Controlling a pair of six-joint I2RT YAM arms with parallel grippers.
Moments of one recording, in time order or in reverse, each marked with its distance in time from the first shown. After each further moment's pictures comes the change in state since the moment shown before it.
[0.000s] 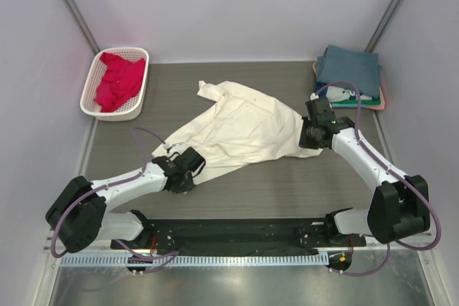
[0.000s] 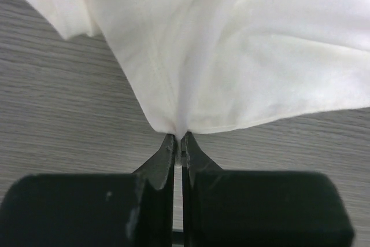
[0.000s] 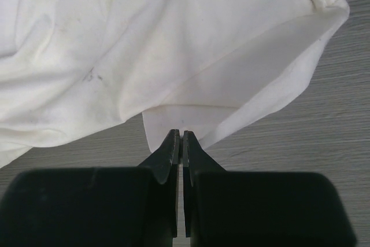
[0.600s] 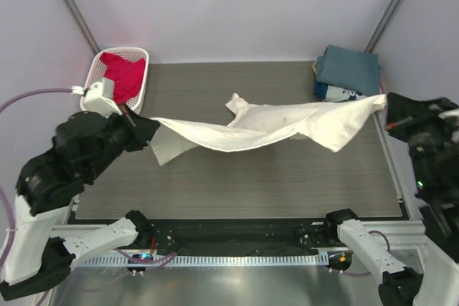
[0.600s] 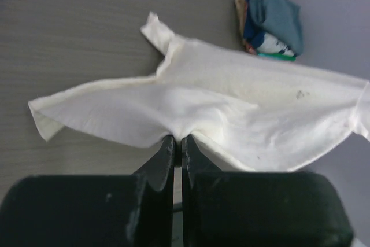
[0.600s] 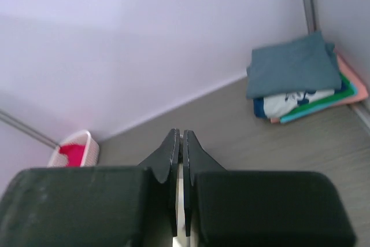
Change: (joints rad) left arm -0.008 -0.380 0.949 -0.439 -0.063 0.212; right arm -0.062 -0.531 0.672 -0.193 0.192 0.074
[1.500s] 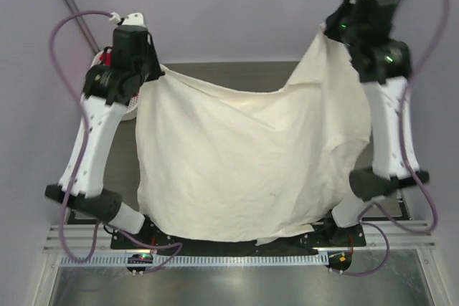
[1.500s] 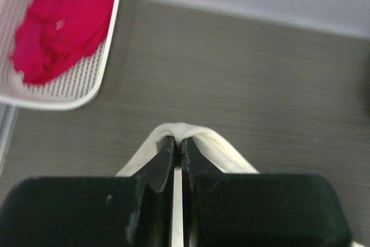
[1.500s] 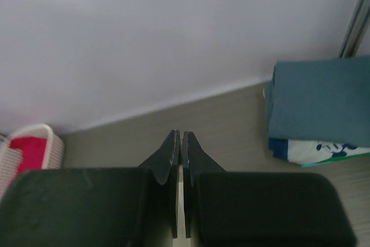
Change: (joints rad) left arm 0.324 0.518 0.537 0.011 -0.029 0.400; right arm 0.026 0.716 0.729 -0.040 -0.009 -0.121
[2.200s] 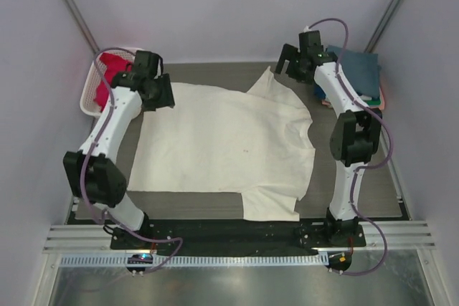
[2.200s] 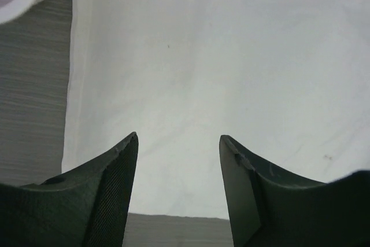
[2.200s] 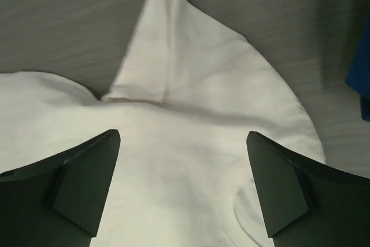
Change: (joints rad) left arm 0.298 0.314 -0.387 0.079 0.316 -0.014; right arm -0.057 0.604 -0.389 0.189 -0.274 0.066
